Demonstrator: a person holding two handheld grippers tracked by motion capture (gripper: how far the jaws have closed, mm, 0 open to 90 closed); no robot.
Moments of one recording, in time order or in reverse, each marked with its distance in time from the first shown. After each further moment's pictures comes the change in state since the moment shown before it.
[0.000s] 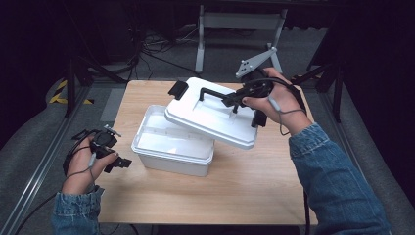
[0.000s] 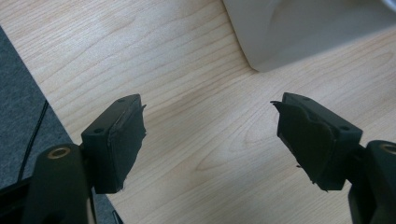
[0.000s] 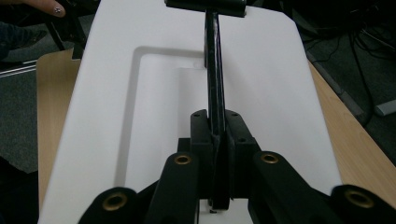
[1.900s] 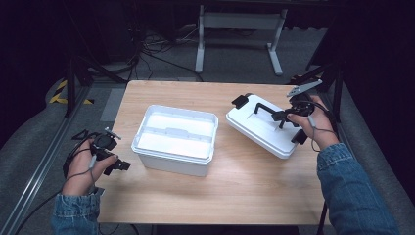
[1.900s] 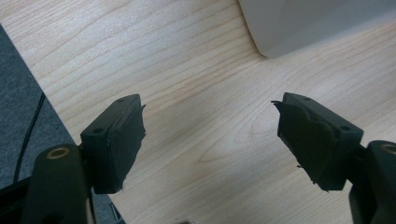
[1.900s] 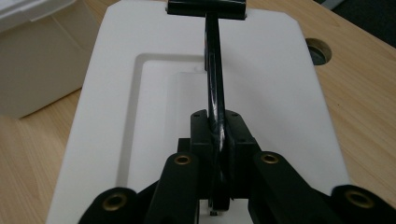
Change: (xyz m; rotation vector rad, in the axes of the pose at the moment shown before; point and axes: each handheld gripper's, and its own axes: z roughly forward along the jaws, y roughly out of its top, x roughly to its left) left arm 0.003 -0.006 0.007 0.034 0.000 -0.019; right arm -0.083 -0.177 -0.008 0.089 -0.178 0.324
